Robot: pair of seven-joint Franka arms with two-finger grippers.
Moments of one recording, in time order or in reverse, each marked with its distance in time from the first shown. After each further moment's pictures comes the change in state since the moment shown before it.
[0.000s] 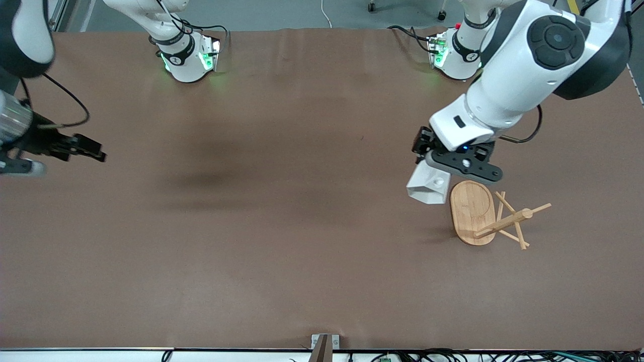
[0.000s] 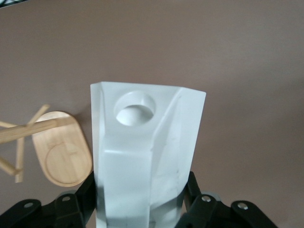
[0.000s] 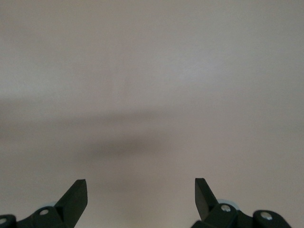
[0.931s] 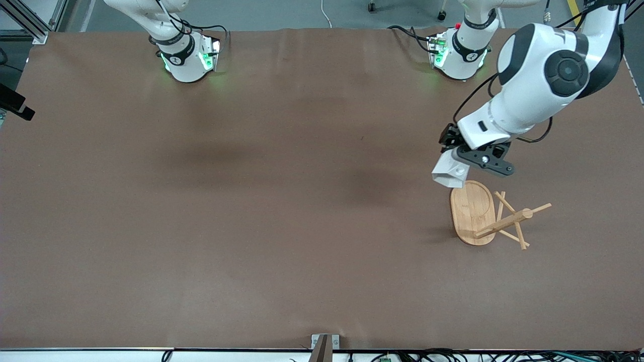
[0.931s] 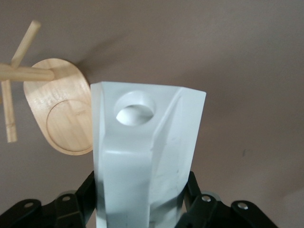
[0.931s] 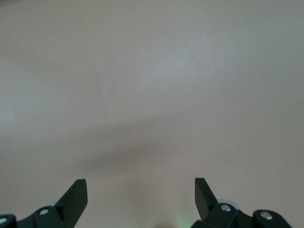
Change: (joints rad) left arm 0.013 -0.243 0.156 -0.536 -0.135 0.193 0.325; right arm -0.014 -0.004 -0.013 0.245 -0.032 -0.249 0.092
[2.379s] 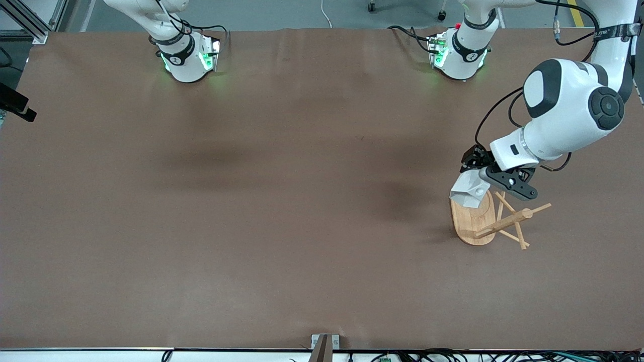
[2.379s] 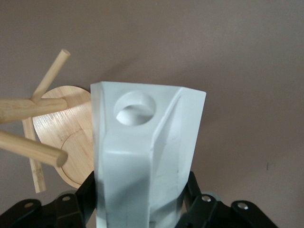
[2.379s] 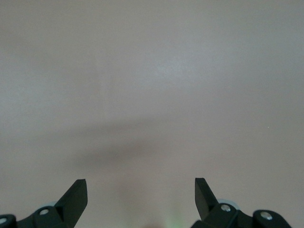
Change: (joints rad) left arm 0.005 0.139 0.096 0.062 -0.091 0.111 0.220; right arm 0.002 0.005 0.008 0.003 -0.023 0.003 -0.060
